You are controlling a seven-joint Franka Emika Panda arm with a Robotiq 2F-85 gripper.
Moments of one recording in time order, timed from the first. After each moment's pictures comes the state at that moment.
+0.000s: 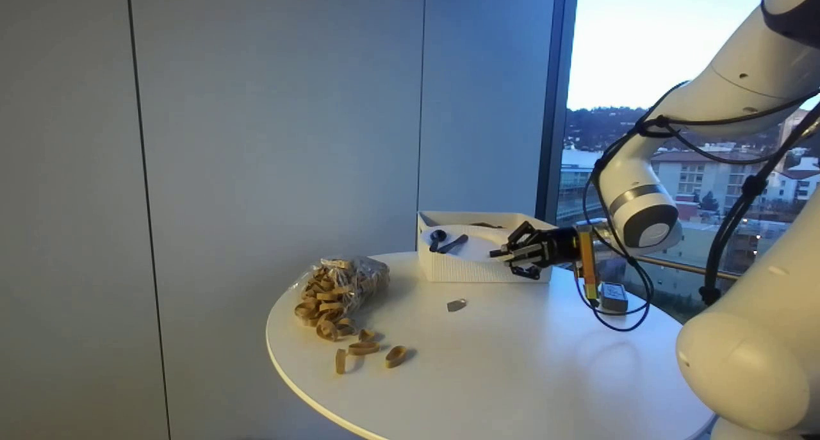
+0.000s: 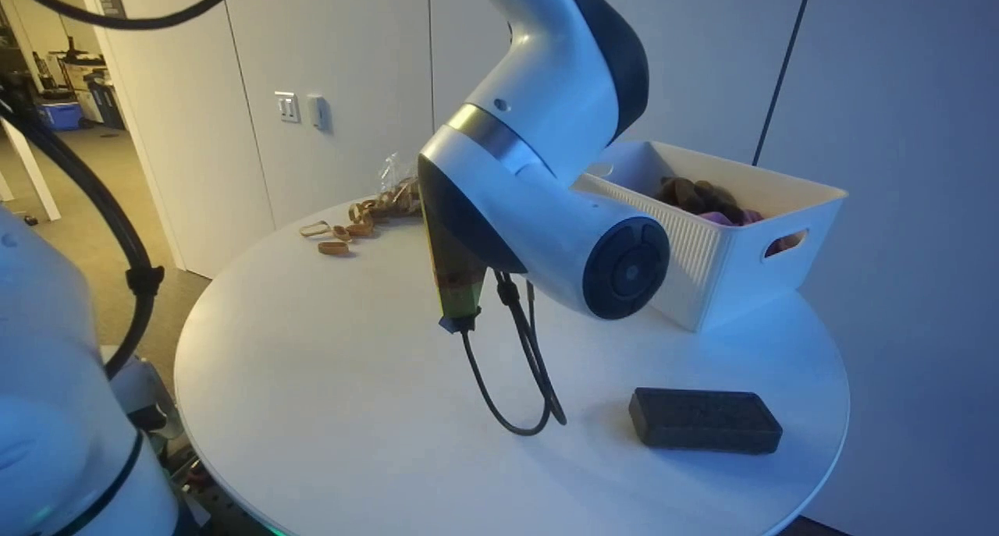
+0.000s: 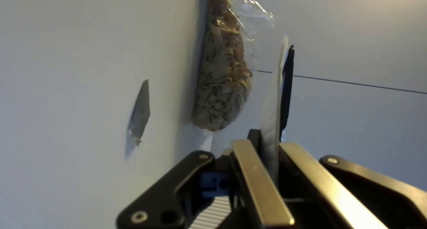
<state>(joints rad) -0.43 -0.28 -0.41 -2.65 1.34 1.86 -0.89</state>
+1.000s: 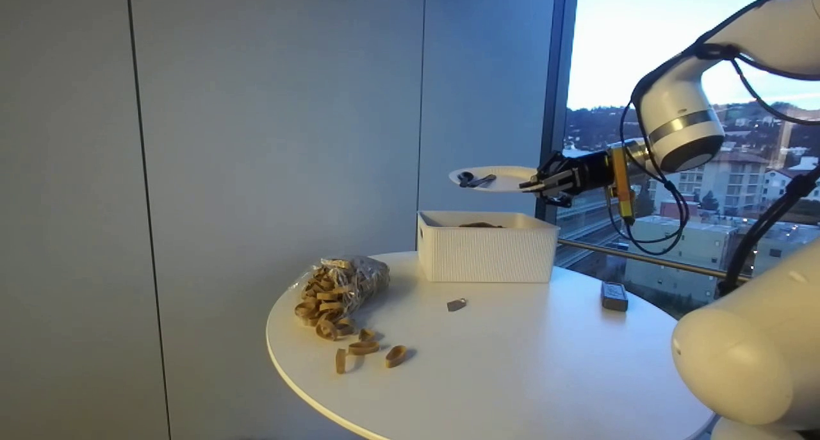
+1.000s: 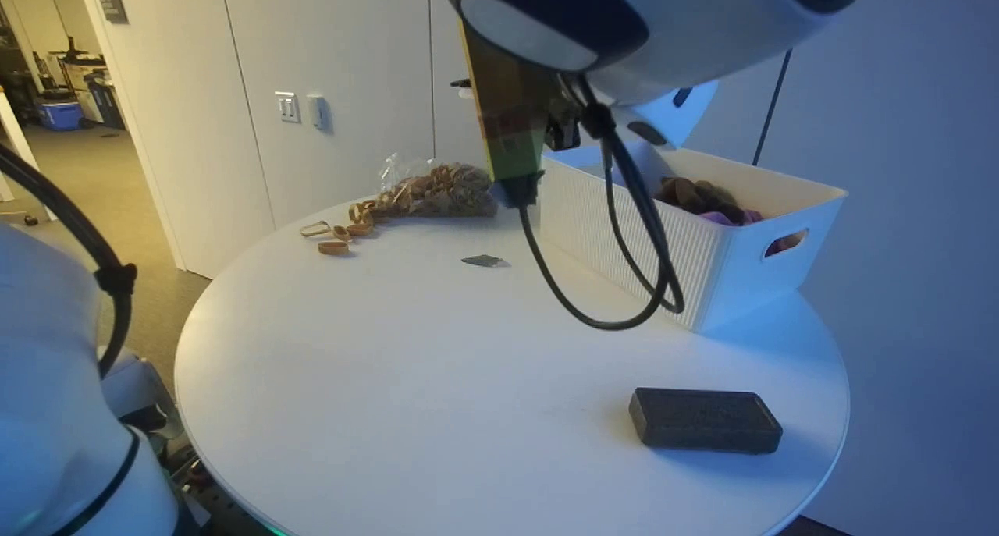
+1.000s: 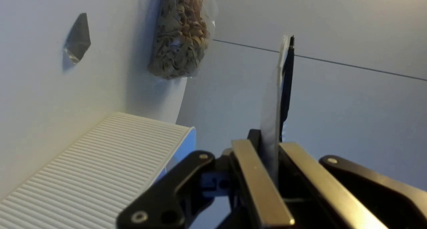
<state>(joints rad) -0.50 -0.49 -0.42 -2.43 1.11 1.83 -0.53</state>
